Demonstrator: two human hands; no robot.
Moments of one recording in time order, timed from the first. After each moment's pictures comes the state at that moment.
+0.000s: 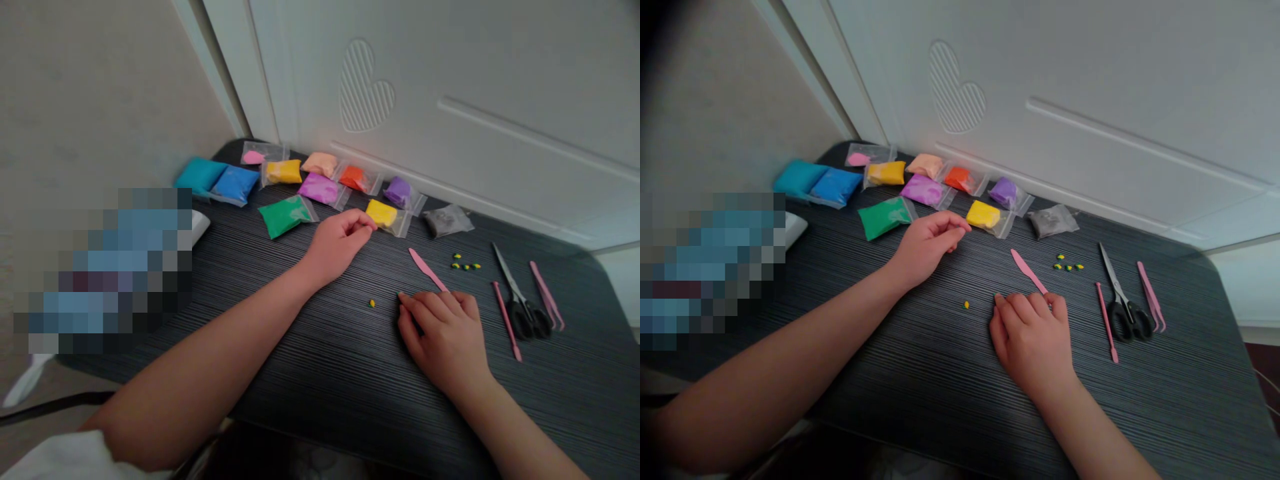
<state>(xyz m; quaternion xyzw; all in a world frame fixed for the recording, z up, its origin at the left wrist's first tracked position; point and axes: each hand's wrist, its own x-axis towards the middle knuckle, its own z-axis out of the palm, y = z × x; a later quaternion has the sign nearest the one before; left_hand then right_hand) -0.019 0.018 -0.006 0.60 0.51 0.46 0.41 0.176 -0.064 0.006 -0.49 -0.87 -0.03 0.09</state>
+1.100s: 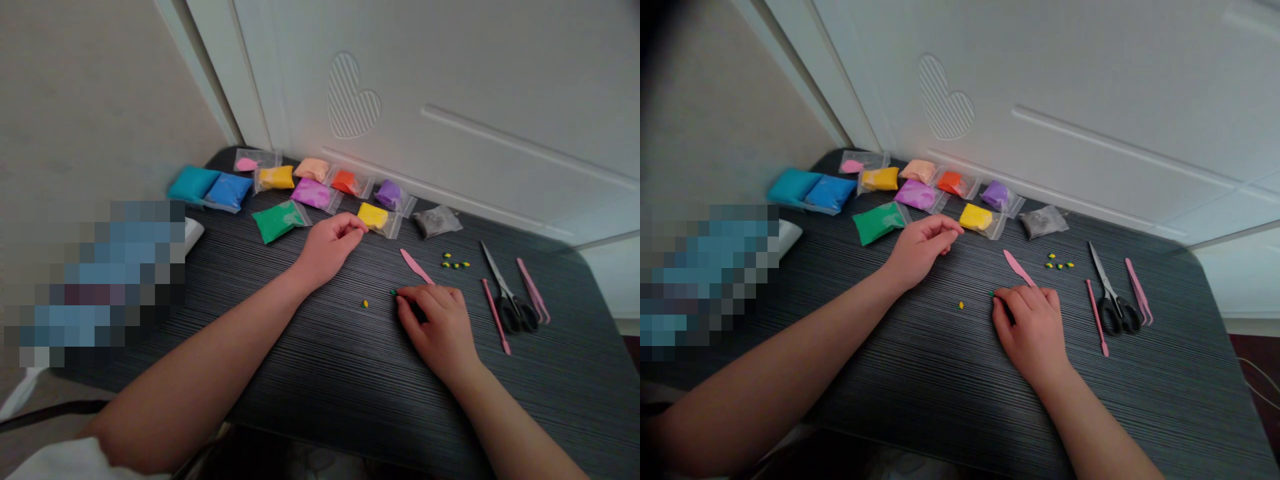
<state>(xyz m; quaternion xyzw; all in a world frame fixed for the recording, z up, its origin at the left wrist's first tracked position) -0.018 0.018 -0.007 0.60 0.51 0.45 0.41 0.184 -0.052 -0.001 -0.52 -0.84 0.04 0.17</state>
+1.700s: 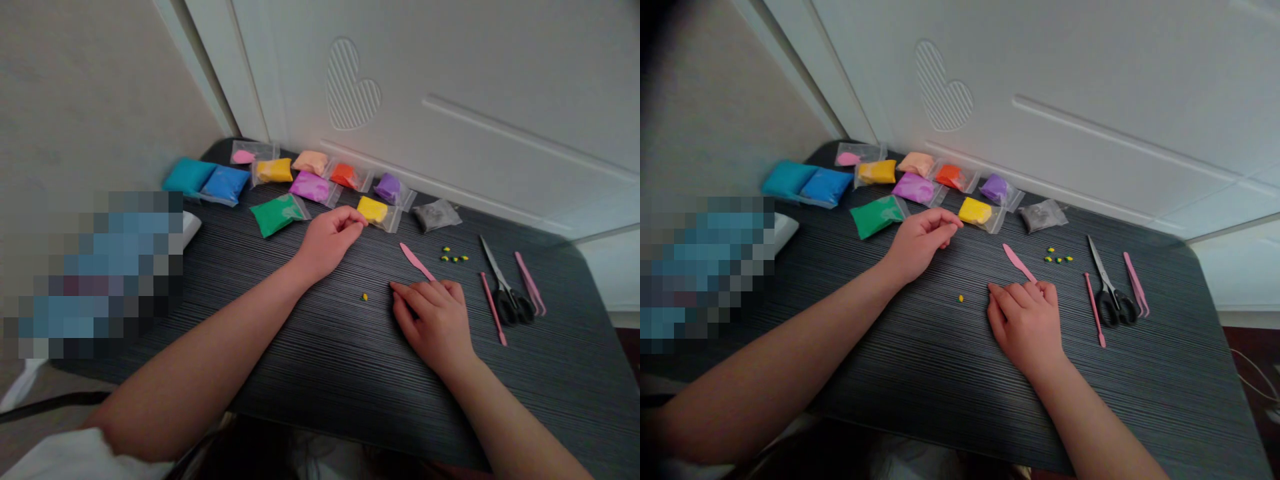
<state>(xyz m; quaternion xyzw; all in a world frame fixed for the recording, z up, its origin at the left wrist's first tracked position) -0.018 0.018 -0.006 0.60 0.51 0.46 0.41 0.180 -0.058 0.000 -0.51 -0.85 0.01 0.12</state>
